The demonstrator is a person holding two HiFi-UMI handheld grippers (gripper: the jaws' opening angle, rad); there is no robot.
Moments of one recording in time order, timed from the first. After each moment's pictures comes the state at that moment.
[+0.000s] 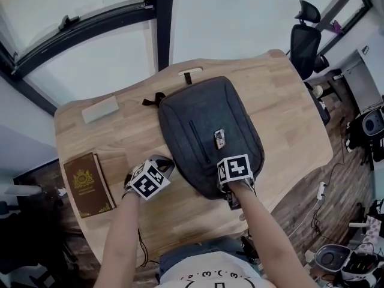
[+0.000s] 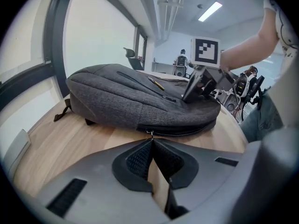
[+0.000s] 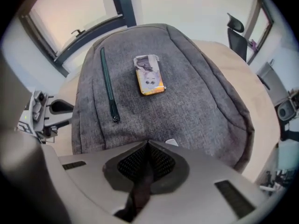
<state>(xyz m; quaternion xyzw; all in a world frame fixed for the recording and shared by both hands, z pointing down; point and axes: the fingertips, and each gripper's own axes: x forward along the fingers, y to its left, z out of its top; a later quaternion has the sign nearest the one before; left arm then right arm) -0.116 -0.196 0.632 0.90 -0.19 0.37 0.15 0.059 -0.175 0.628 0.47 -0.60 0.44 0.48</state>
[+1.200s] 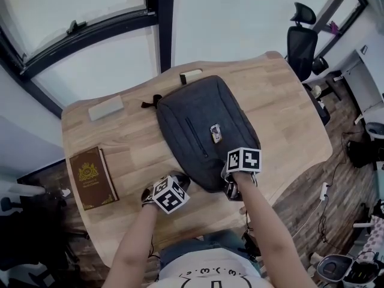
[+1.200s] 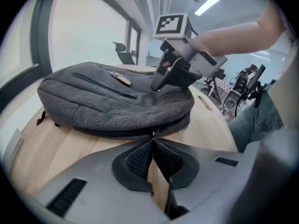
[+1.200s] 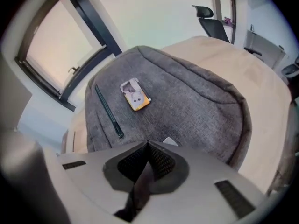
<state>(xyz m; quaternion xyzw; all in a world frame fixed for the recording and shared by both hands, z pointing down) -0.063 -0.111 0.634 0.89 -0.17 0.40 0.15 0.062 -0.183 0.606 0.52 -0.62 0.50 0.32</state>
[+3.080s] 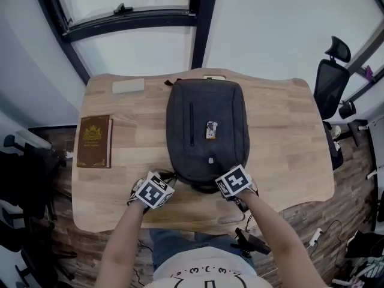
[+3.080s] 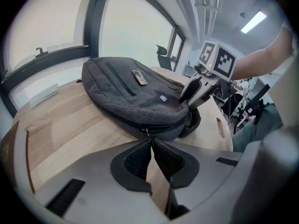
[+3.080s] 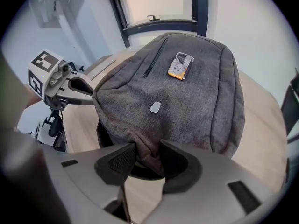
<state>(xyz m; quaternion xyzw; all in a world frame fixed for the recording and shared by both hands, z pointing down) -0.079 -0.091 0.617 0.81 -0.37 0.34 0.28 0.071 -0.137 0.619 0.22 -0.77 0.23 0.56</state>
